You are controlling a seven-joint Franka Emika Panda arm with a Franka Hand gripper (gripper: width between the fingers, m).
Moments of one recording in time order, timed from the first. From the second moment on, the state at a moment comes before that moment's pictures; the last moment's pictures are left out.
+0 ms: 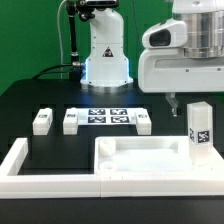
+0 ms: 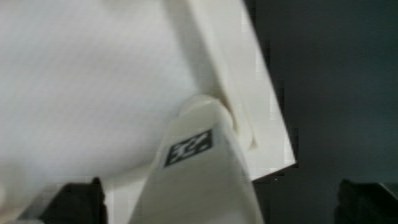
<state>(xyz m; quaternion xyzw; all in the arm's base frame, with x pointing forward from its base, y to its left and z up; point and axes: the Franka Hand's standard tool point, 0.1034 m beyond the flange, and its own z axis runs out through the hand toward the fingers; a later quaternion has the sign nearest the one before) 0.647 0.098 0.121 -0.99 0.11 0.02 0.05</state>
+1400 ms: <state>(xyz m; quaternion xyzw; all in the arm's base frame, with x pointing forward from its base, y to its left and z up) 0.650 0.096 0.121 -0.88 0.46 0.03 0.08</state>
